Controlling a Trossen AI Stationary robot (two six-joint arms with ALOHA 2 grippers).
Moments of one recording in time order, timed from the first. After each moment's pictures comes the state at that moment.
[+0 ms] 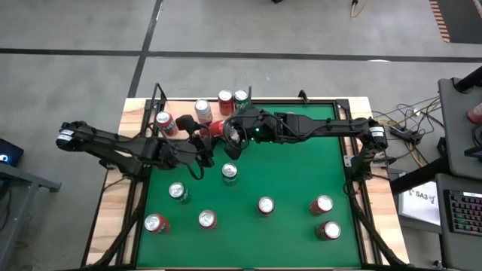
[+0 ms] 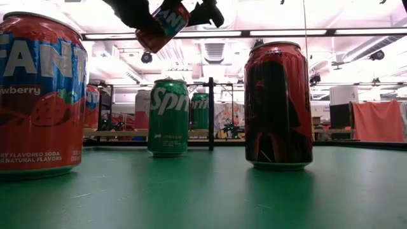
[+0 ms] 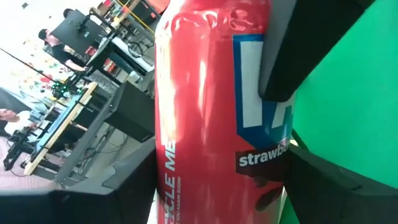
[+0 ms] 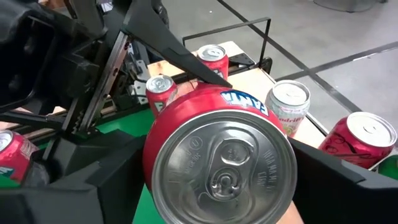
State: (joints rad) left arm -0.18 1.19 0.98 -0.34 -0.92 0.23; right arm -0.04 1.79 1.76 -0.40 0.24 0.22
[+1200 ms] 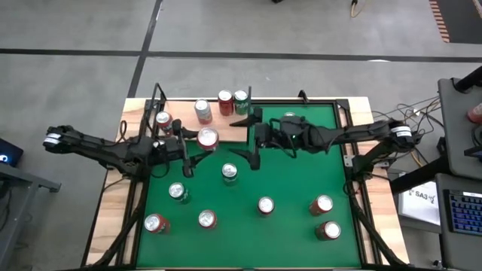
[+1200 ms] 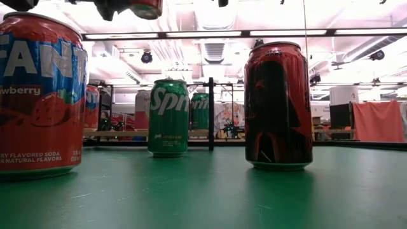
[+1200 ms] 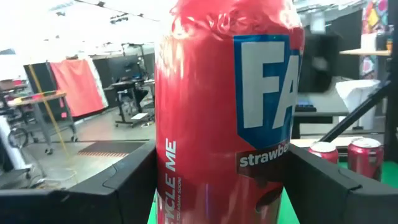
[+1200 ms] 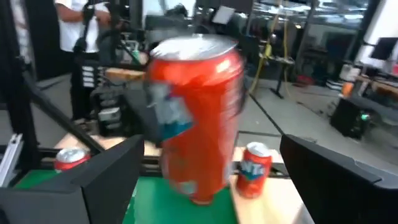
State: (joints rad) left arm -0.17 0.83 0.53 0.44 -0.43 0.19; right arm -0.01 1.56 1.23 0.33 0.03 -0.14
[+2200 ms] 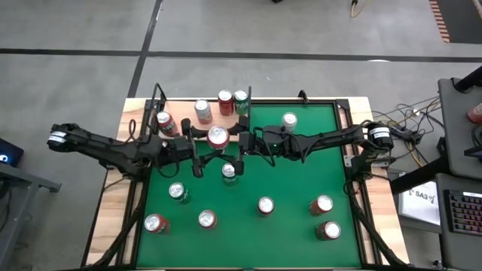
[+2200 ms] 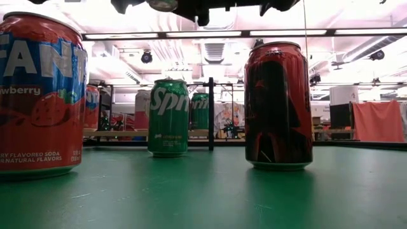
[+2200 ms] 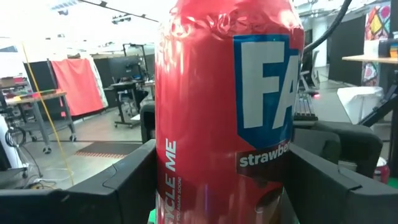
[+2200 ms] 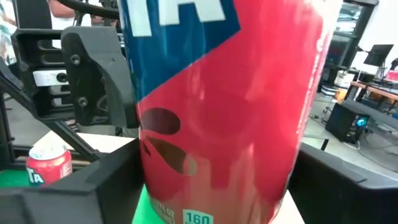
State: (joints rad) left arm -0.17 0.99 0.64 0.50 -0.43 0.17; right arm -0.01 1.75 1.27 0.53 0.05 -0.16
